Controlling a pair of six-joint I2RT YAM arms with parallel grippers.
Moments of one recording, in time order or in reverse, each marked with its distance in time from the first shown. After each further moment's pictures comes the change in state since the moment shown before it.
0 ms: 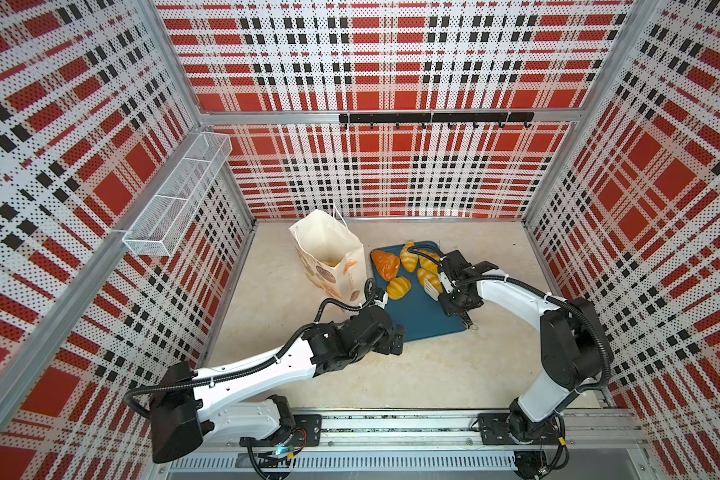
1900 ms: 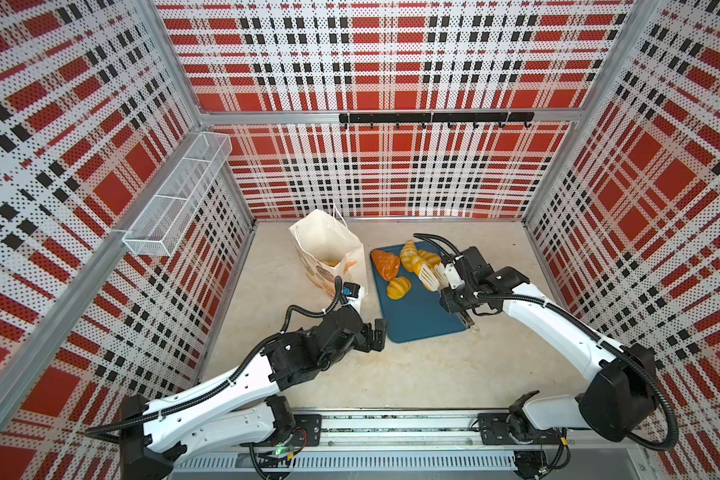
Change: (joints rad) left arm 0.035 -0.260 -0.040 -0.043 -0.078 0.056; right arm 0.071 -0.313 -0.024 -0.027 -0.151 0.122
